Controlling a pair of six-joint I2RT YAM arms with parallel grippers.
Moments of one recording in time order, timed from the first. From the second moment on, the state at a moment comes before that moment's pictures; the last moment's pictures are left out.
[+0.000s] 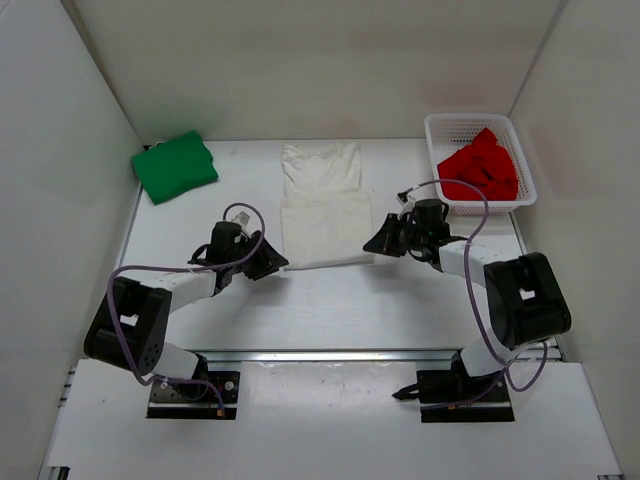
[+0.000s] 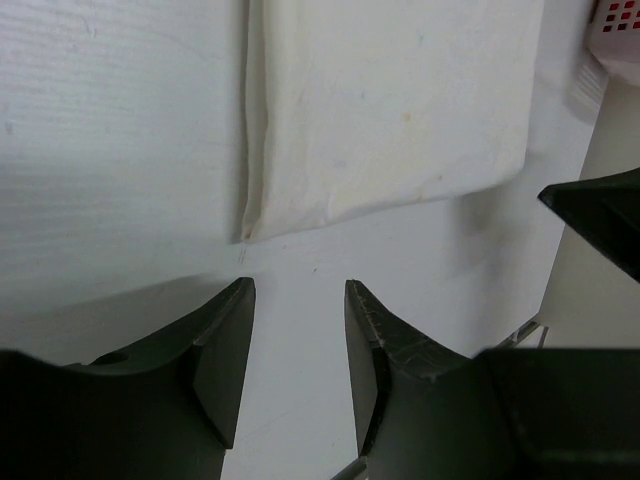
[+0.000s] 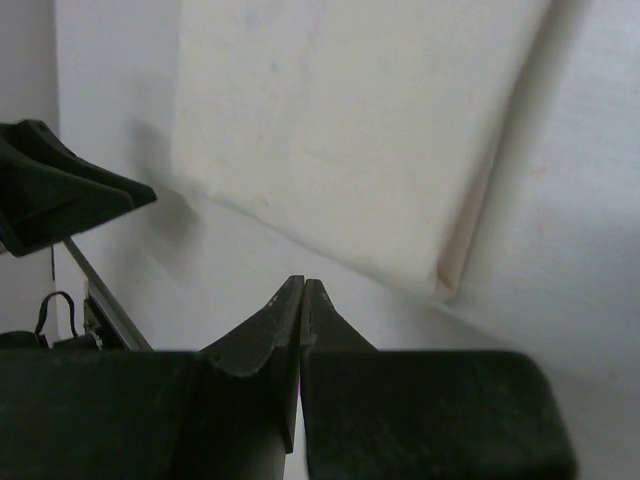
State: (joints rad) left arm -0.31 1.42 0.54 0.17 0.35 -0.82; right arm 0.26 1.56 0.70 0.18 -0.59 0.56
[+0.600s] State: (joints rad) left arm -0.31 1.58 0.59 0.23 0.35 -0.86; right arm 0.23 1.76 0.71 0.31 -0.61 0.62
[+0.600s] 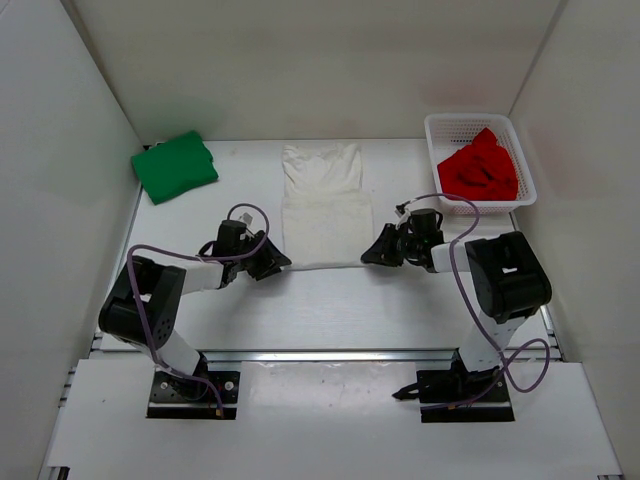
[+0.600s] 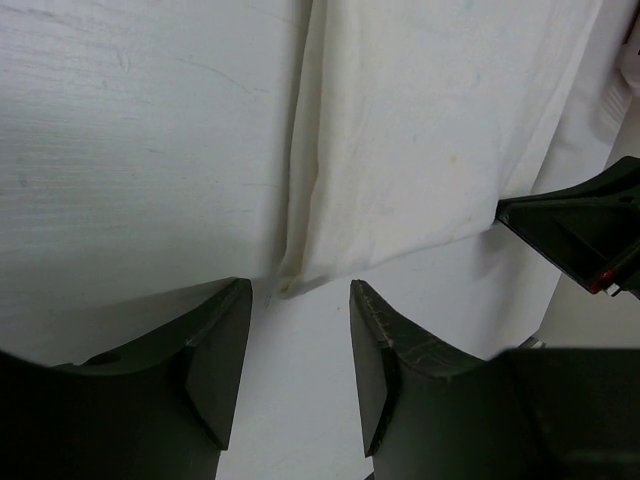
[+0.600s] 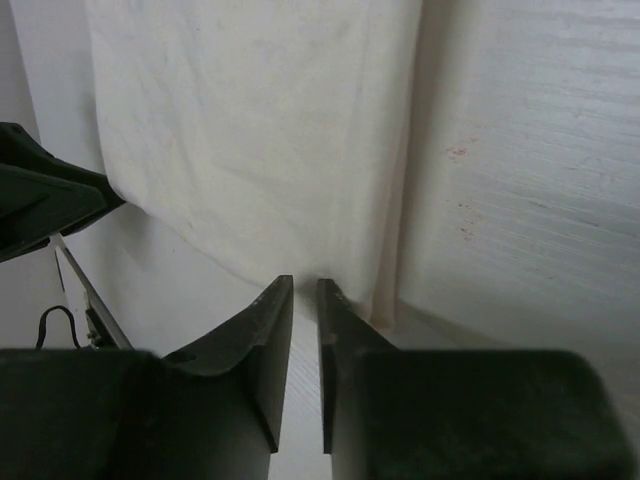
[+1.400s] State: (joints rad) left arm -0.36 1.66 0.64 0.26 0.29 -0.87; right arm 0.18 1.71 0.58 0.45 -0.58 0.69
